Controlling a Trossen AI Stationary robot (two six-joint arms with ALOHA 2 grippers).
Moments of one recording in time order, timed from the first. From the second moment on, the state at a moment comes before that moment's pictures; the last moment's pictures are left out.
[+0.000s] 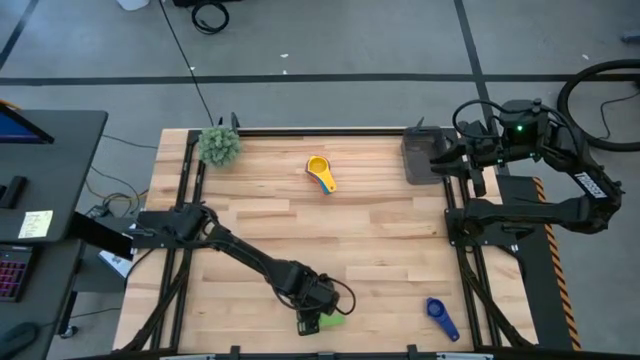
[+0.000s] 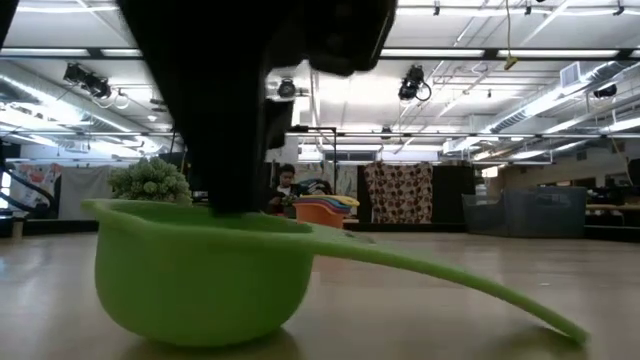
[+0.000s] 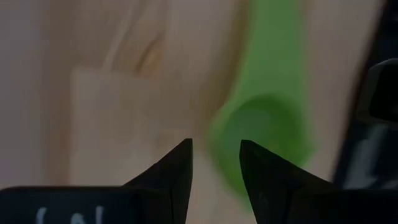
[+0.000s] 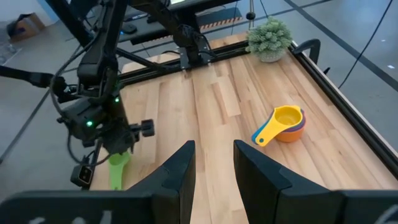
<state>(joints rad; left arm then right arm) -0.47 2.17 1.67 -0.75 0.11 -0.64 -0.43 0.75 1.34 -1.06 -0.42 0.05</state>
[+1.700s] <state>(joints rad) -0.06 1.86 1.70 -1.14 0.05 0.14 -0.43 0.75 1.34 -1.02 -0.44 0.13</state>
